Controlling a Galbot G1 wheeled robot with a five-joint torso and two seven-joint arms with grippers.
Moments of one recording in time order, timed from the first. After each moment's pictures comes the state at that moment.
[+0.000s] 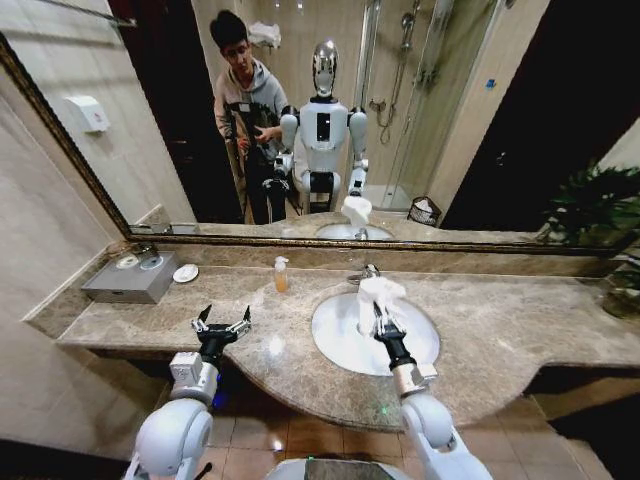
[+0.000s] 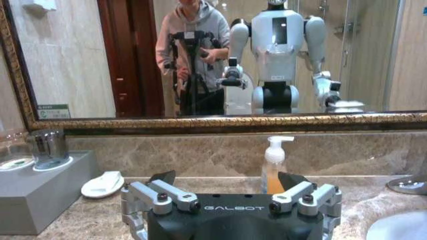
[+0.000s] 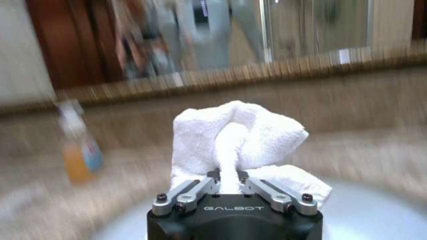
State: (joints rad) left arm 1.68 -1.40 -0.62 -2.34 -0.15 0.32 -0.09; right arm -1.43 1.24 0.34 1.85 0.39 -0.05 0.10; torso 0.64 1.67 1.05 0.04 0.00
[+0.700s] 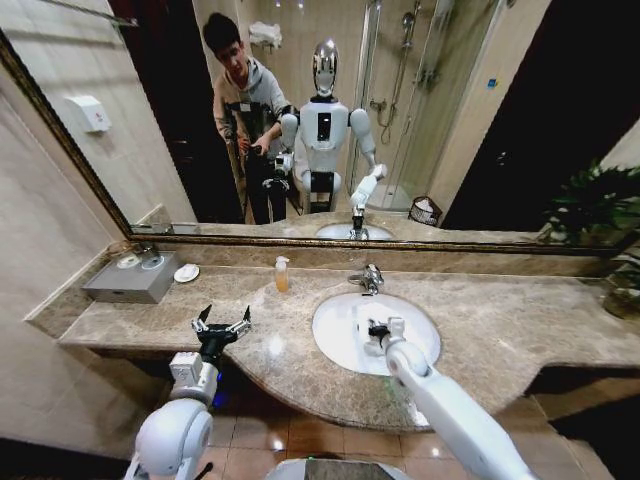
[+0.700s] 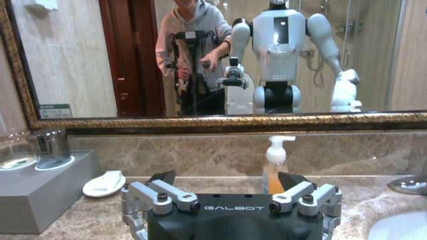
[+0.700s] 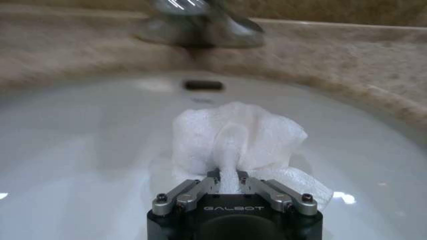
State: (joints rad) left arm 1.68 -1.40 -0.62 -2.34 -0.15 0.32 -0.09; right arm -0.89 1.05 -0.05 1.47 0.79 -0.45 0.50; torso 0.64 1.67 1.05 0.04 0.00
